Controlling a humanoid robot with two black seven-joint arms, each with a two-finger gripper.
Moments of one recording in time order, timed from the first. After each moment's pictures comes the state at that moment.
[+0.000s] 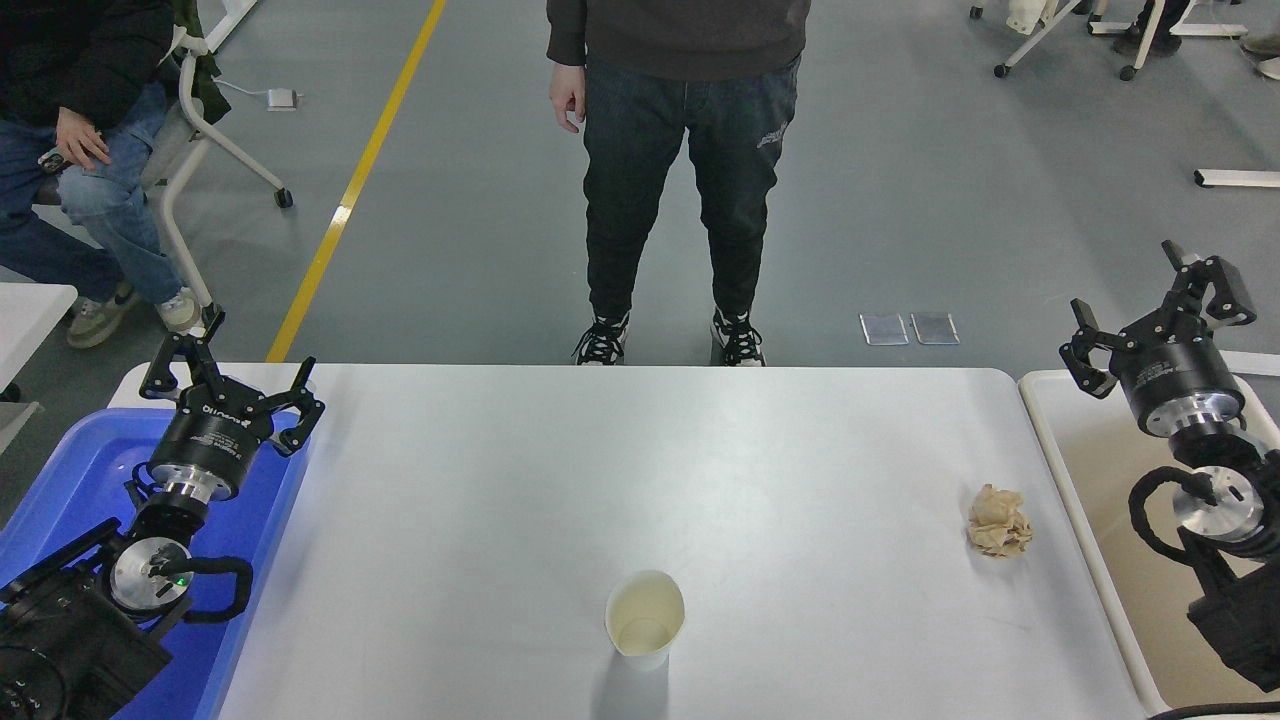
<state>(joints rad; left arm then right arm) -0.54 0.41 -0.75 -0.43 -0.19 -0.70 -0.47 0.54 -0.35 1.36 0.65 -0.44 0.24 0.28</state>
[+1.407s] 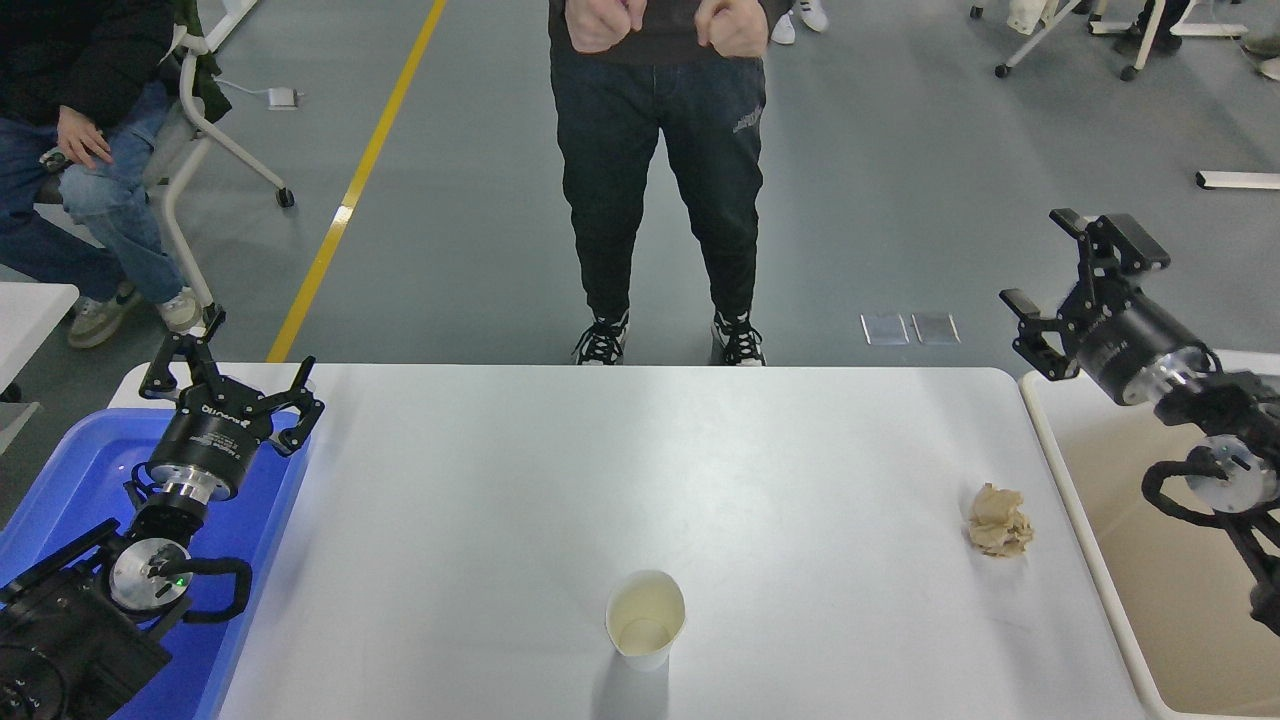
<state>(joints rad) -0.54 0.41 -0.75 -0.43 -0.19 -0.70 -0.47 0.59 -0.63 0.96 1.09 -0.69 0.25 0.18</state>
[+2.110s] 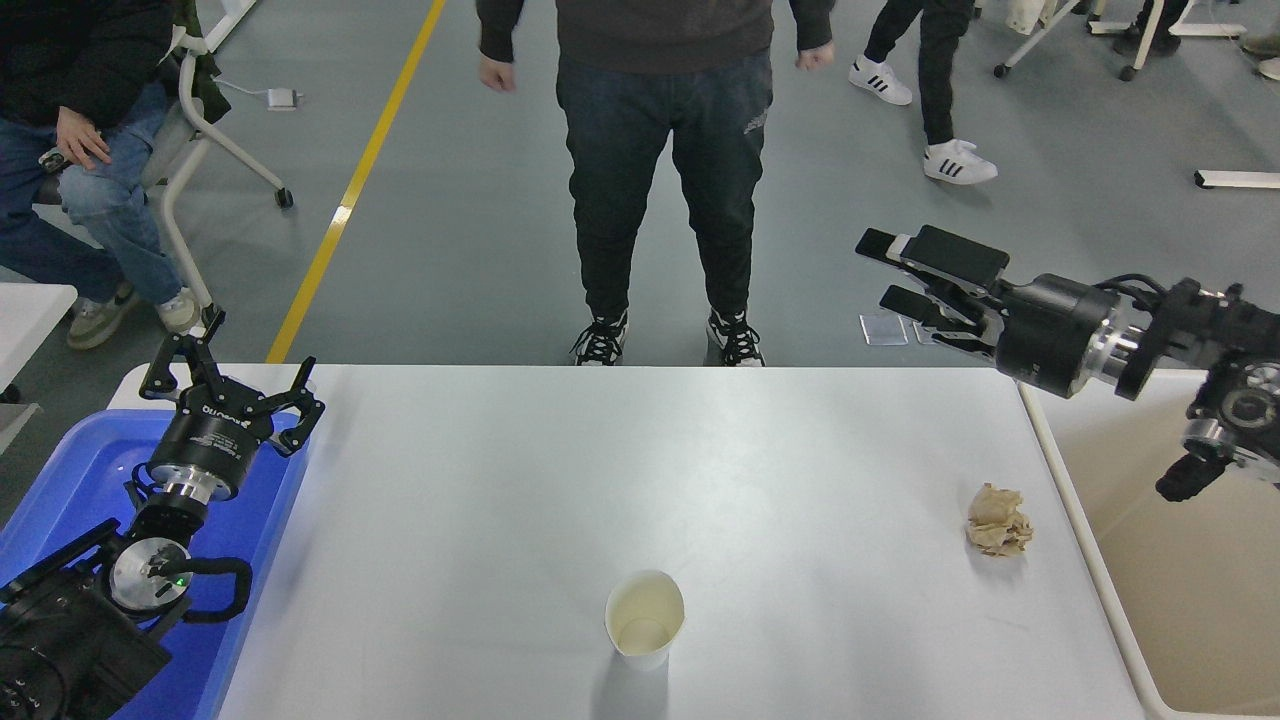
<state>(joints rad) -0.54 0.41 -0.75 -0.43 -0.19 -0.70 -0.47 0.82 -0.75 0.64 1.50 -1.04 0.29 0.14</state>
